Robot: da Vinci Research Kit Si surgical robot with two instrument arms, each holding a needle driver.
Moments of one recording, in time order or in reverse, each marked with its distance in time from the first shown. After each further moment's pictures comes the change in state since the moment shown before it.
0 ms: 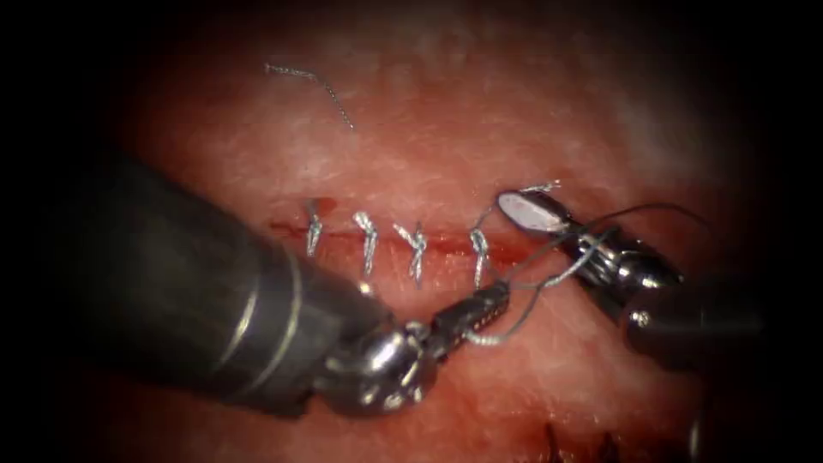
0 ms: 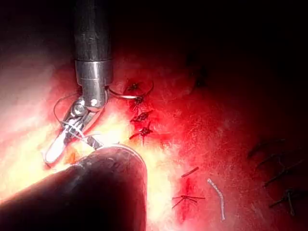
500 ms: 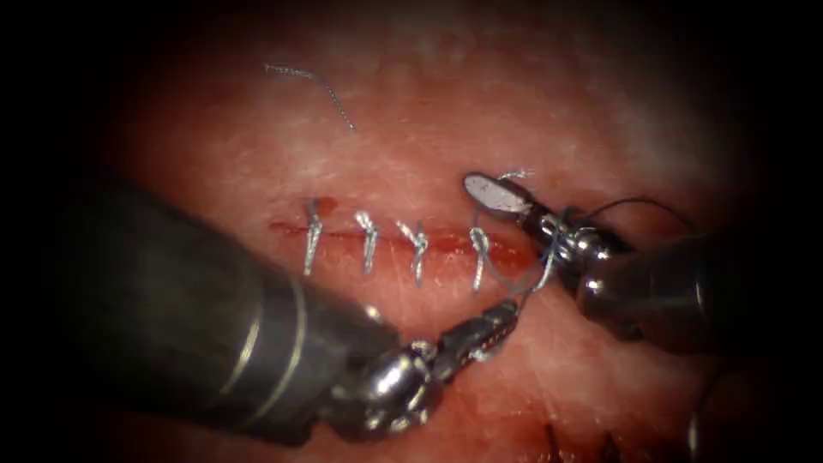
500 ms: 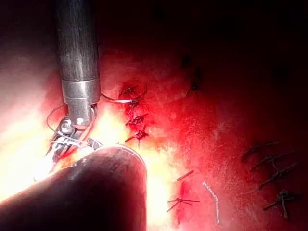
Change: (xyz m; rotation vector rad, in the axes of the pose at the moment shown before) right arm -0.001 0.001 0.003 0.017 -0.002 0.048; left arm 0.001 0.000 -0.001 -0.002 0.007 0.010
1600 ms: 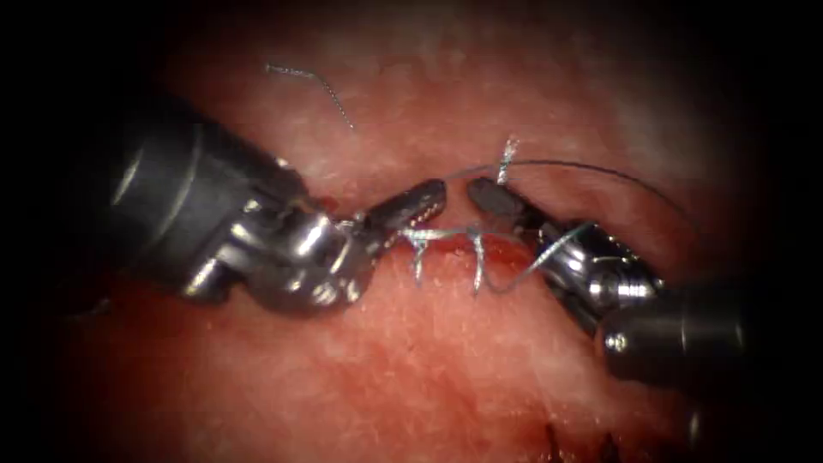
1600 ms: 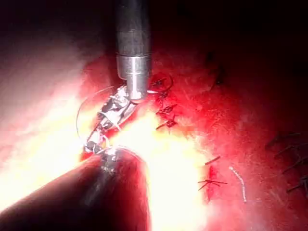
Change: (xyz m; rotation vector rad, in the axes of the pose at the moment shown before) right arm 0.001 -0.007 -0.003 -0.162 0.062 -0.391; left arm -0.009 -0.006 0.002 -0.025 -0.122 -0.016
